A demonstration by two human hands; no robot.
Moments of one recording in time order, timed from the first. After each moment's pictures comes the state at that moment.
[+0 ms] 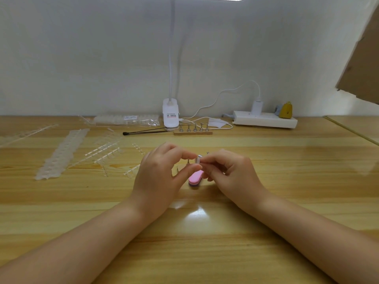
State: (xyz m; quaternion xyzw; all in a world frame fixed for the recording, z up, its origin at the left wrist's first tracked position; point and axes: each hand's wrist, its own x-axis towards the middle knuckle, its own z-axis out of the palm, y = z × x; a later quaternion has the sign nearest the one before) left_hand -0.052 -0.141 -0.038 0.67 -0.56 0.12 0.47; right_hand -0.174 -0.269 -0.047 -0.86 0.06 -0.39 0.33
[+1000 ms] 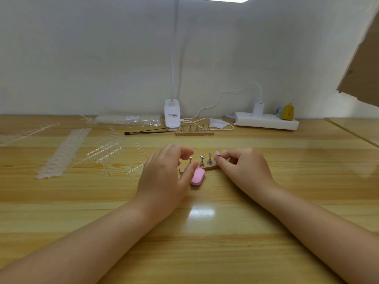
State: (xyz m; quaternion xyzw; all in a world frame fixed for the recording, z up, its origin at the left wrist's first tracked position) left_hand -0.056 -0.144 -0.043 0.73 -0.52 0.12 0.44; right_hand -0.171 -0.301 -0.047 -0.86 0.31 -0.33 0.22
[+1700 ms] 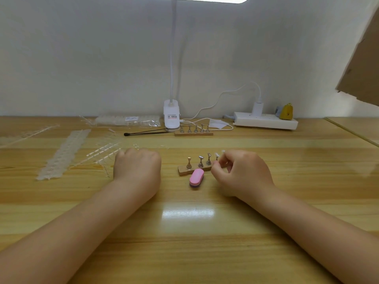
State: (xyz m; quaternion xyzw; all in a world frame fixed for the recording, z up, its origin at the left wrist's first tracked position) left_hand -0.015 -0.142 -0.023 0.90 -0.40 0.14 -0.03; right_hand -0.175 -0.281 -0.041 -0.89 0.31 -0.31 0.12
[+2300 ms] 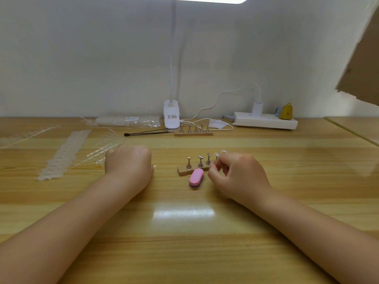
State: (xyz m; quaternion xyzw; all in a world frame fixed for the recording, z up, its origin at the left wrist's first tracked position) left_hand 0.002 -0.139 -0.019 0.91 -0.38 0.15 0.00; right_hand -0.178 -0.273 -0.041 -0.91 0.25 -0.30 0.13
